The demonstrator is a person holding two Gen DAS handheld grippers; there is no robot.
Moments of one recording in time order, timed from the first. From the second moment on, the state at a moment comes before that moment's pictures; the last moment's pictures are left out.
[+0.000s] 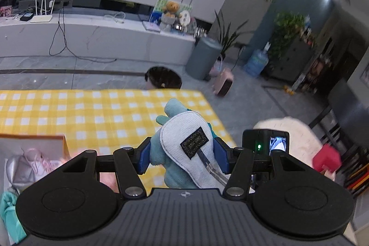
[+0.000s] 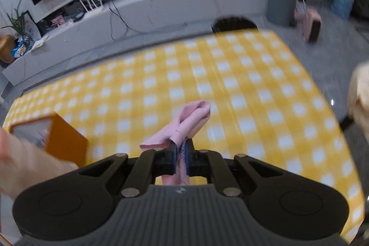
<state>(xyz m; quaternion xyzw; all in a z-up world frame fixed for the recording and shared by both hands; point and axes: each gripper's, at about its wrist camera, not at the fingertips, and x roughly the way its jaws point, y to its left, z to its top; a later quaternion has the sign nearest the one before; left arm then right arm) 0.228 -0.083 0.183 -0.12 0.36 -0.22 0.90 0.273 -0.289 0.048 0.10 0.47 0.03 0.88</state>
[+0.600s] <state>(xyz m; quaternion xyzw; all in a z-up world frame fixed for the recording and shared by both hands) 0.239 0.058 0.149 -0.10 0.32 -0.04 0.94 0.319 -0.097 0.204 -0.01 0.36 0.20 0.91</state>
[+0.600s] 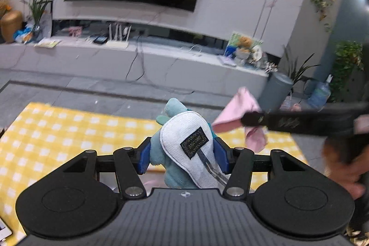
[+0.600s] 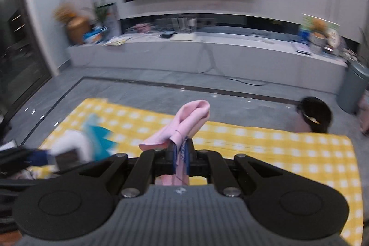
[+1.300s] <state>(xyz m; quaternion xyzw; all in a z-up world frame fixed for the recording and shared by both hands) 0.229 0.089 0.030 -0.01 0.38 -0.03 0.92 0.288 0.036 0.123 -0.17 0.48 0.24 0.82</state>
